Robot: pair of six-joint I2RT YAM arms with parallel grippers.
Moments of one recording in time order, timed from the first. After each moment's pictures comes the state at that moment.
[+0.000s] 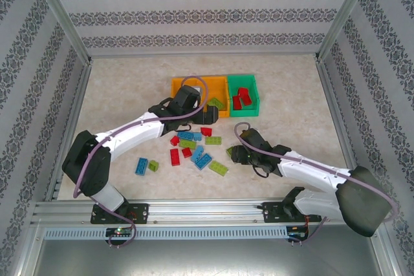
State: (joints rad) left arm -0.66 1.60 1.14 -0.32 0.00 -0.57; right arm 0.72 1.15 0.48 -0.33 0.07 0.73
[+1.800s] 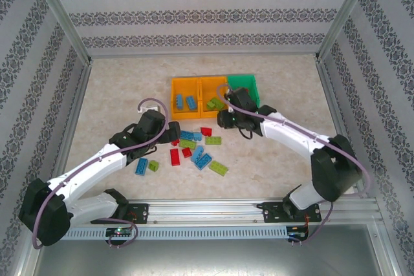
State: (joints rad) left arm -0.56 1.10 0.72 -0.48 -0.25 -0.66; right arm 0.58 1.55 1.07 -0.42 -0.05 0.45
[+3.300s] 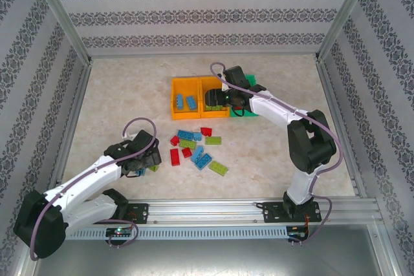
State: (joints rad) left arm -0.53 0.98 0.54 -0.81 -0.29 -0.85; right arm 0.47 1.81 1.33 -0.36 -0.18 0.38
